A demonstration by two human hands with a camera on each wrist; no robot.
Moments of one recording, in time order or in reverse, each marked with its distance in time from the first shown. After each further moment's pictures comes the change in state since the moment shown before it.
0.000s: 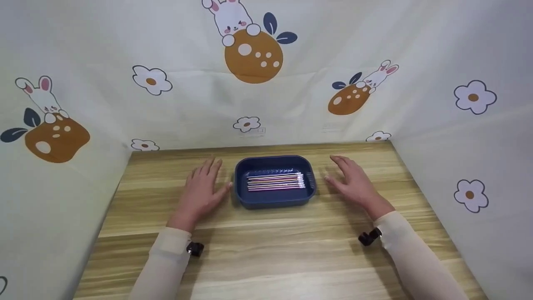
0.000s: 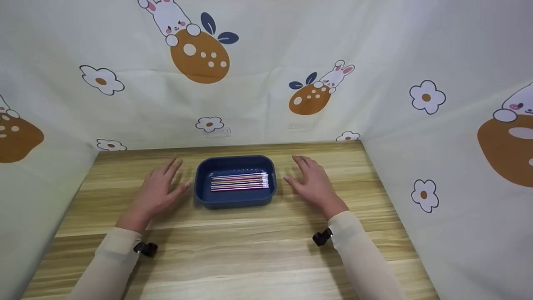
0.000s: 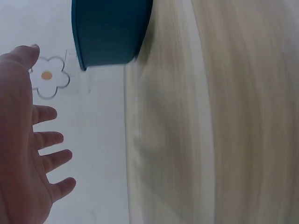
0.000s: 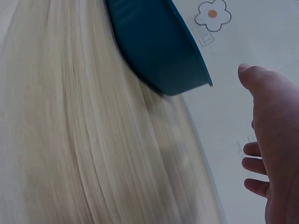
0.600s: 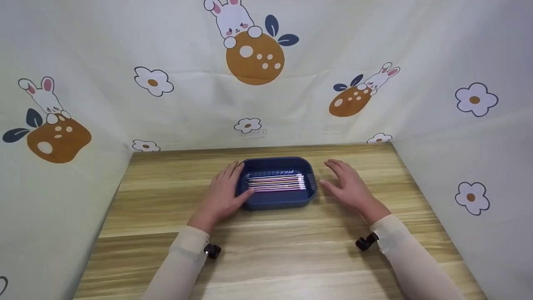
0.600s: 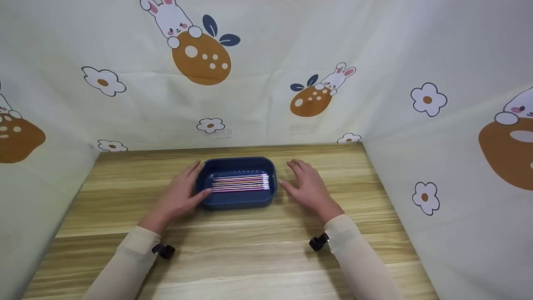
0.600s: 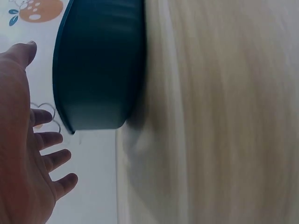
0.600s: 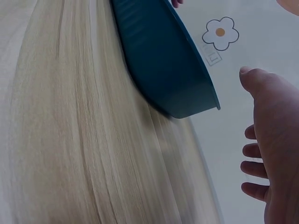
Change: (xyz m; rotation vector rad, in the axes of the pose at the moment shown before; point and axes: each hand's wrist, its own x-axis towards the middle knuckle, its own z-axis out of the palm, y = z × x) left_hand 0.014 0.041 0.028 -0.110 -0.080 0.032; right_hand 0.001 -0.018 0.008 0.009 0.005 -0.051
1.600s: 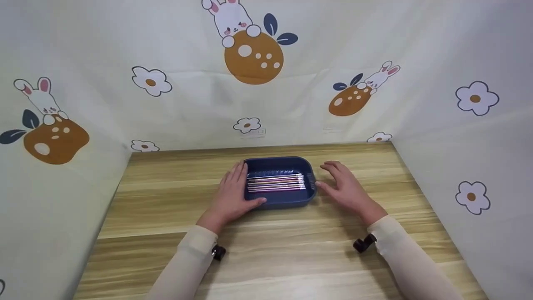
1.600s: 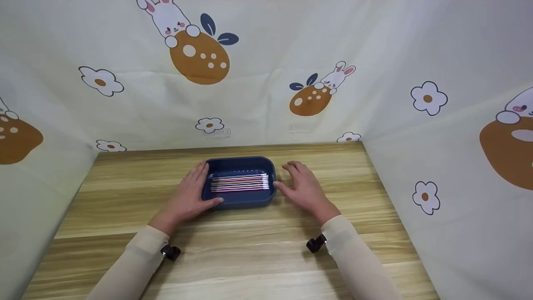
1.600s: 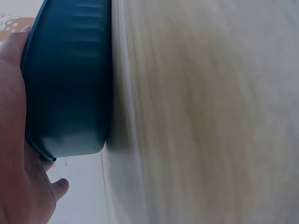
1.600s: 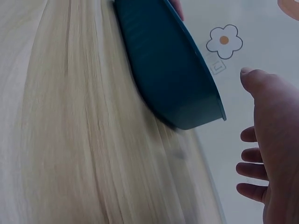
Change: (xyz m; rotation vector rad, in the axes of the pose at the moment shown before) left_hand 0.007 0.009 0.024 0.066 -0.056 -0.005; right_hand 0.000 -0.009 0.005 0.064 -0.004 -0.010
